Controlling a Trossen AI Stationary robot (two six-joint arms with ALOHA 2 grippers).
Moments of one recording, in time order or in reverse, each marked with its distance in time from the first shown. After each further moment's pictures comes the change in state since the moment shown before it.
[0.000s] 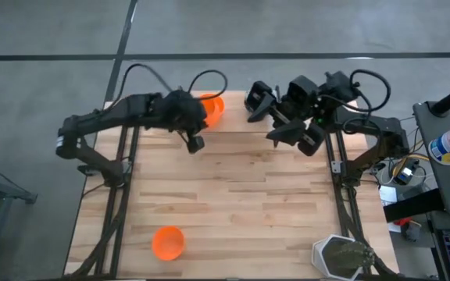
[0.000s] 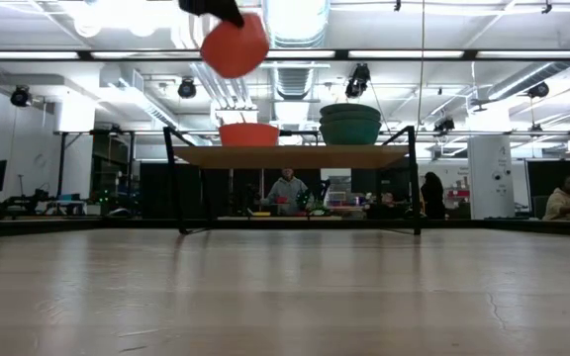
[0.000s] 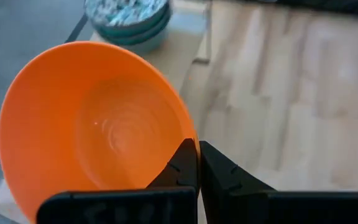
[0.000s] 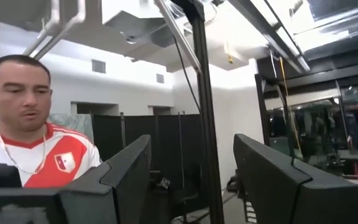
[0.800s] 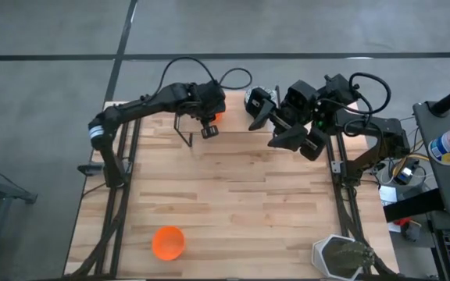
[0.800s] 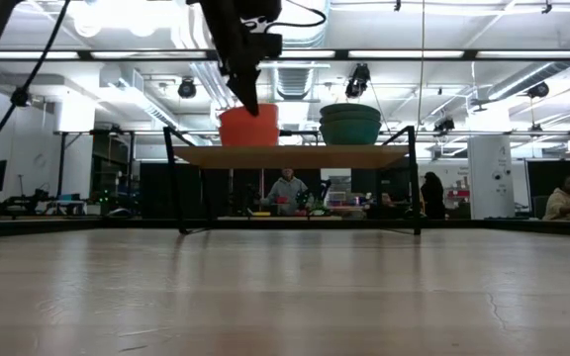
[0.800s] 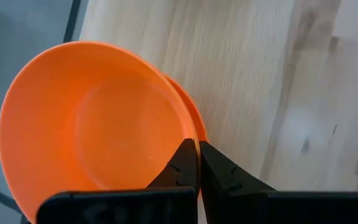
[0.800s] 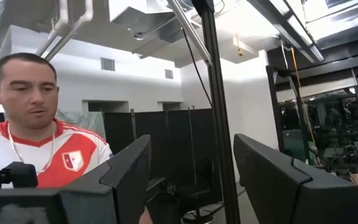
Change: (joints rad) left arm 0.213 0.328 0.098 -0.055 -0.041 0.283; right arm 0.035 -0.005 0.000 -0.019 -0.015 0.021
